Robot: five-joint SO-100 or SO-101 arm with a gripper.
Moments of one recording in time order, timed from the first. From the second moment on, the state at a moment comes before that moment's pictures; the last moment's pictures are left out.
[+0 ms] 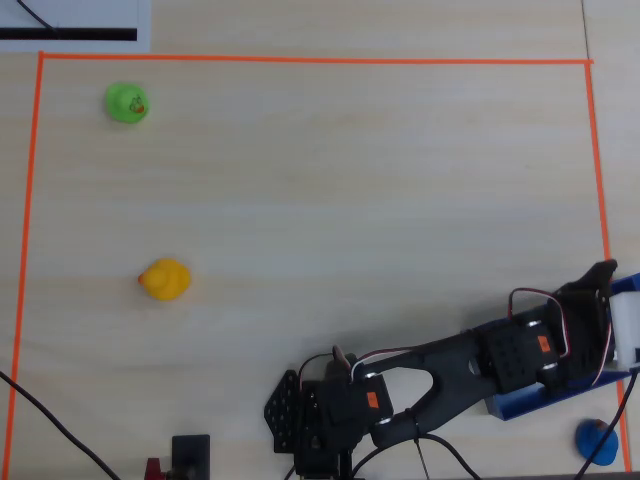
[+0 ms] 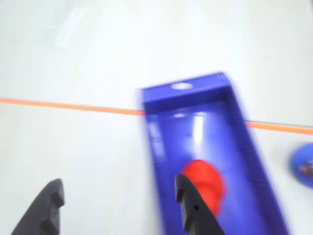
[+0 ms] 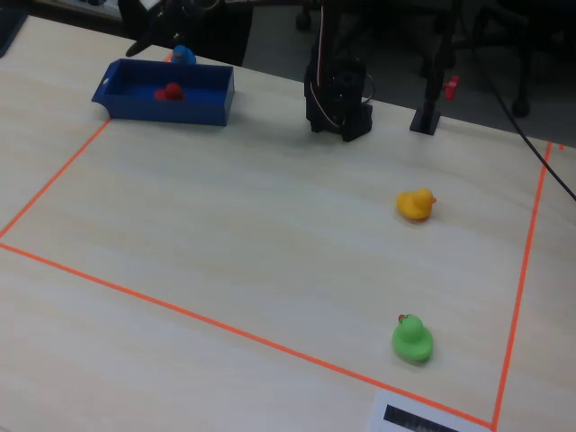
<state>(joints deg) 76.6 106.1 102.6 33.5 -74.8</state>
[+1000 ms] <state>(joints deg) 1.4 154.3 139.1 67.1 -81.6</state>
